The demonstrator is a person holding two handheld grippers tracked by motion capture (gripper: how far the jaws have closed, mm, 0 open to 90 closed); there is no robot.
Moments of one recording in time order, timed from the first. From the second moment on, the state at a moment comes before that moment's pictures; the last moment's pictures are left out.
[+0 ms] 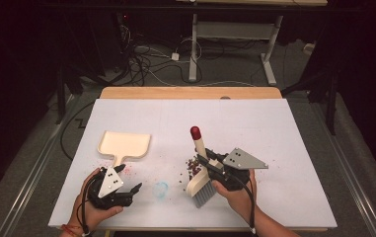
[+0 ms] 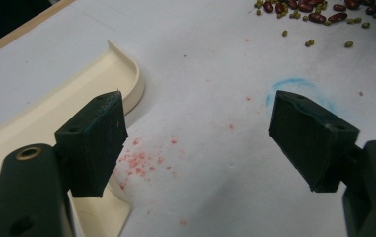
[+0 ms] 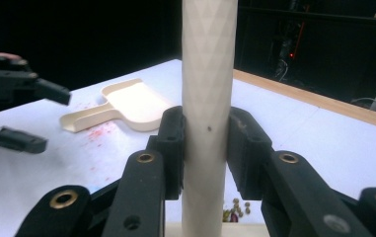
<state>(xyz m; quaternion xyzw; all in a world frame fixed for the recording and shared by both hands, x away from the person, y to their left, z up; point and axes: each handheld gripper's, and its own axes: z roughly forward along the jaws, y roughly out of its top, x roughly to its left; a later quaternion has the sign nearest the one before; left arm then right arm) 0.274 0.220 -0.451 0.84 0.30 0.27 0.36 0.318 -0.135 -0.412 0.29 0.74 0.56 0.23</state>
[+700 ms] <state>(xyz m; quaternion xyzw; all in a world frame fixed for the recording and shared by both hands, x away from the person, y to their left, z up) 0.273 0.220 -0.452 0.84 0.30 0.26 0.36 0.346 -0.164 -0.382 0.32 0.70 0.60 0.23</state>
